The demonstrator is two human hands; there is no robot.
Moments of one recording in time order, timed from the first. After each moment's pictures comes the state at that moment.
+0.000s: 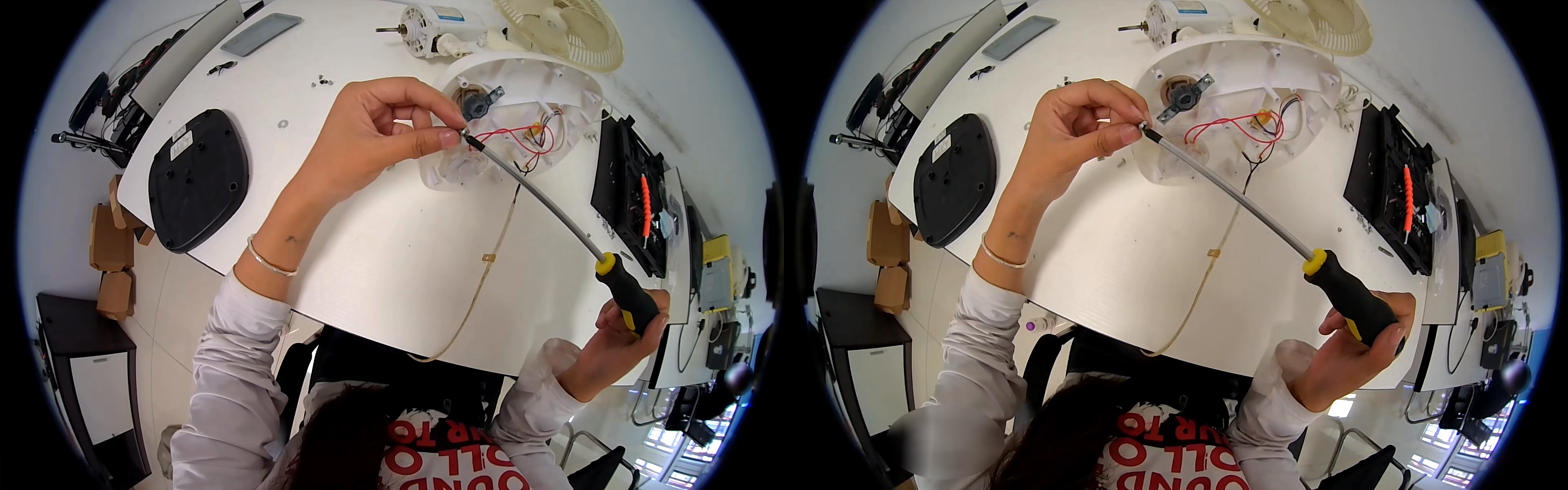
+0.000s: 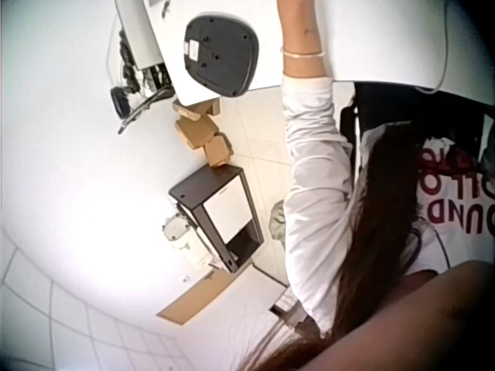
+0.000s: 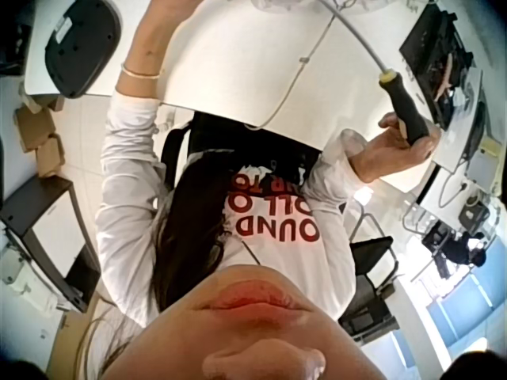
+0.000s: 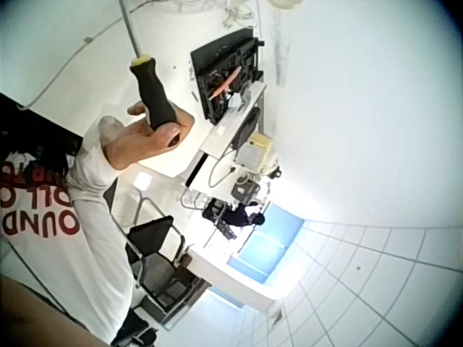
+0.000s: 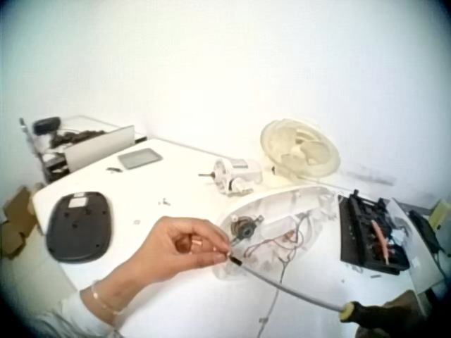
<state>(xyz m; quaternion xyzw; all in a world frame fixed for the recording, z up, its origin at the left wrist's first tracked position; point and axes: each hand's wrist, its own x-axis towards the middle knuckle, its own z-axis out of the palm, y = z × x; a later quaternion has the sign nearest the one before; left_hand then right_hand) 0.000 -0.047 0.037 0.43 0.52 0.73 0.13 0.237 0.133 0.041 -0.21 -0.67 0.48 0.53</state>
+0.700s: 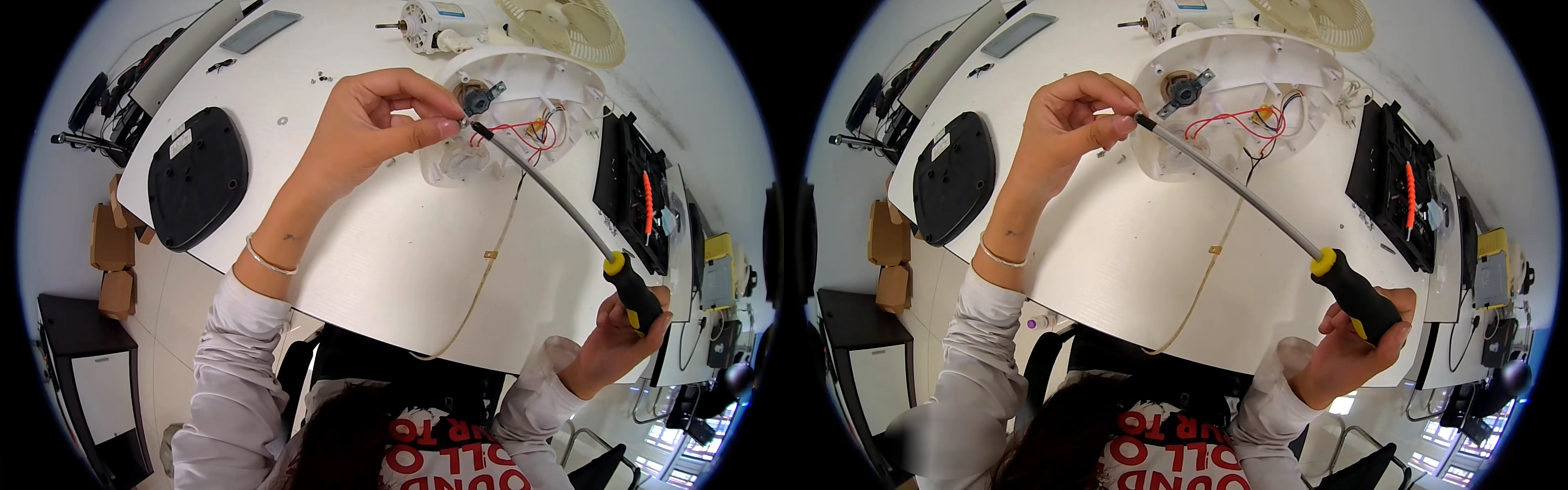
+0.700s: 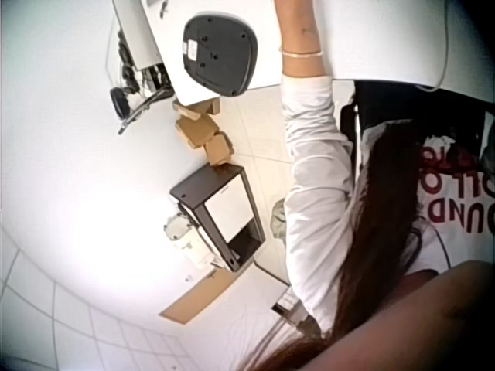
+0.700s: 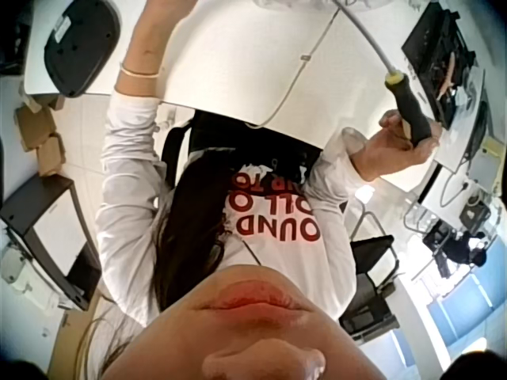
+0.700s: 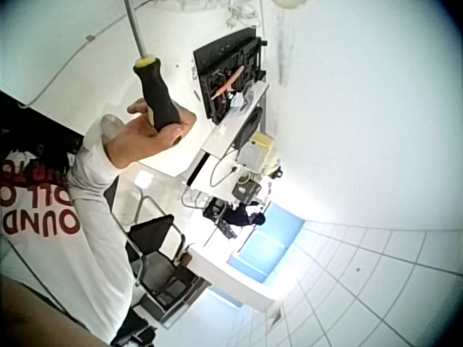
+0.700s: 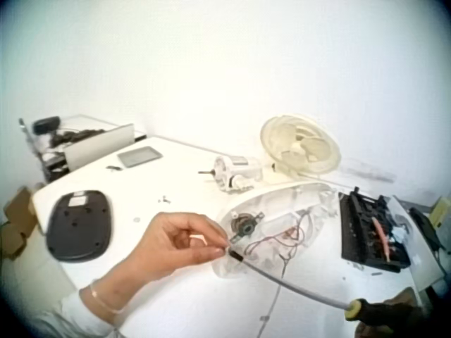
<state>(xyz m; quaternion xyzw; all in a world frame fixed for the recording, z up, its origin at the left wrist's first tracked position) -0.001 -0.048 0.036 0.43 0.50 0.74 0.11 0.237 0.135 0.039 -0.19 -0.64 0.52 0.53</state>
